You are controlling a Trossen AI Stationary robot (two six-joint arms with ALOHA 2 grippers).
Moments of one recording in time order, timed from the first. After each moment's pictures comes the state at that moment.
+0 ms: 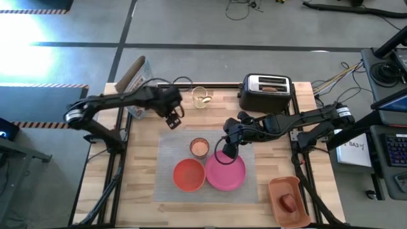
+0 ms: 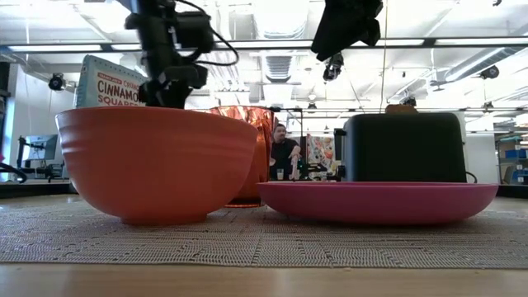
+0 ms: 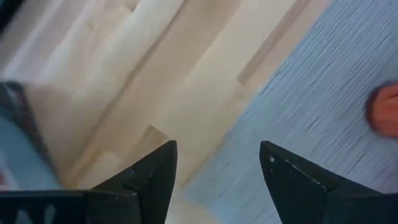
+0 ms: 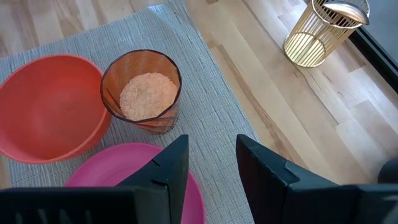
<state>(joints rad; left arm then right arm) 0.38 1.45 1.11 -0.93 -0.08 -0.27 0.17 1.50 1.35 -0.77 0.34 0.48</state>
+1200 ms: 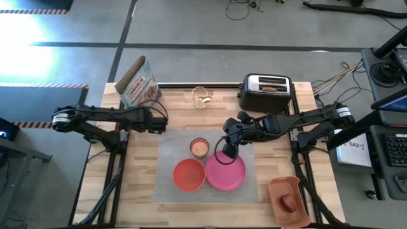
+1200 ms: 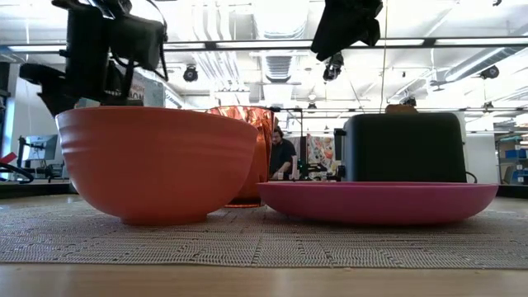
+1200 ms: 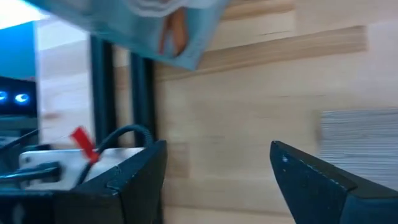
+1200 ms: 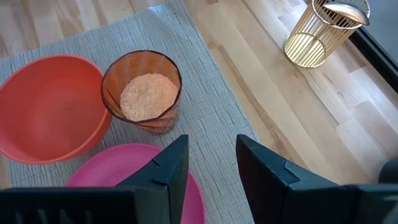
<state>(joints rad) 0.14 1.29 0.86 -1.34 -0.41 -1.36 0.17 1.50 1.35 -0.77 0.34 0.48</state>
